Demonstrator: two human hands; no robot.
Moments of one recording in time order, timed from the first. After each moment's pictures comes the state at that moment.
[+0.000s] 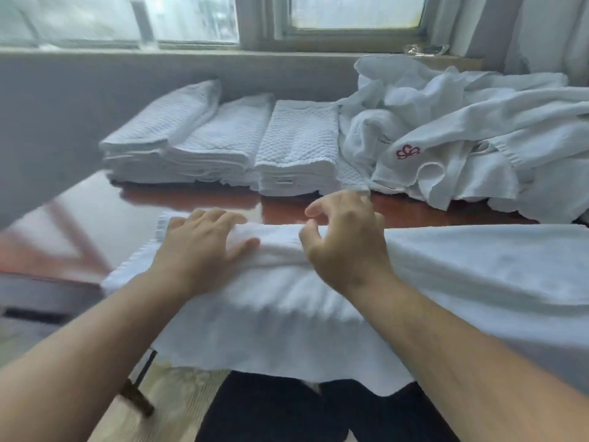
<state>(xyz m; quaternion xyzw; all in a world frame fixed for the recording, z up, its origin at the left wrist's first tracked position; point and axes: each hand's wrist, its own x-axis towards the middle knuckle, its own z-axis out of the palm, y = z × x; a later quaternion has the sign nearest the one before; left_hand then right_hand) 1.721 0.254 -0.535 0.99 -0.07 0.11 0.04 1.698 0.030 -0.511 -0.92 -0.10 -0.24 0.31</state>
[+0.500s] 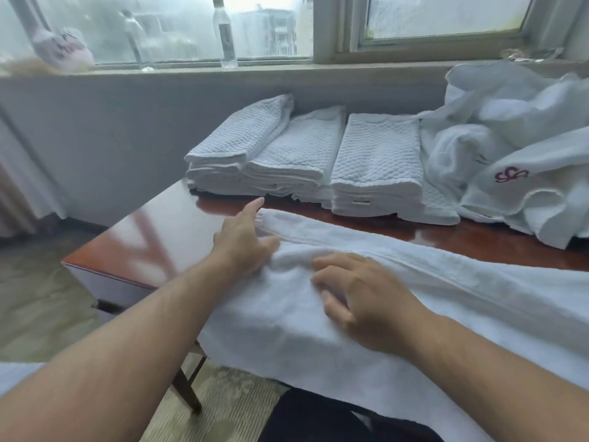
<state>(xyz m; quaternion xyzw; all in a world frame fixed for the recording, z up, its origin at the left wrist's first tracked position) 1.769 0.319 -0.539 0.95 0.10 0.10 0.29 1.726 0.076 -0.546 -0.90 -0.39 -0.08 0.19</state>
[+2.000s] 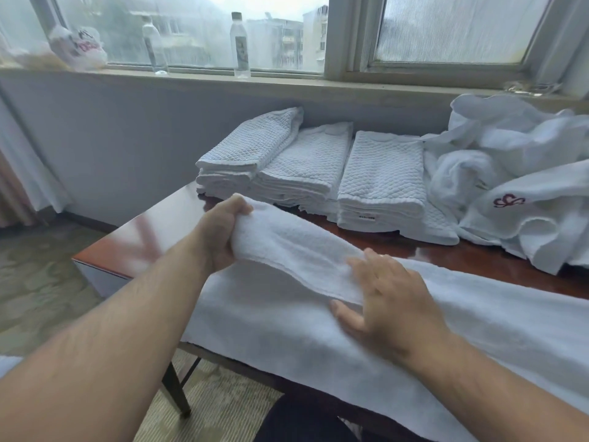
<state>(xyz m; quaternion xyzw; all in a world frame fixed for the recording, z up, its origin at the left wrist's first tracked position) 1.769 0.353 -0.504 0.58 0.11 -0.01 0.81 1.717 0.072 -0.529 -0.98 -0.19 -0.05 0.01</state>
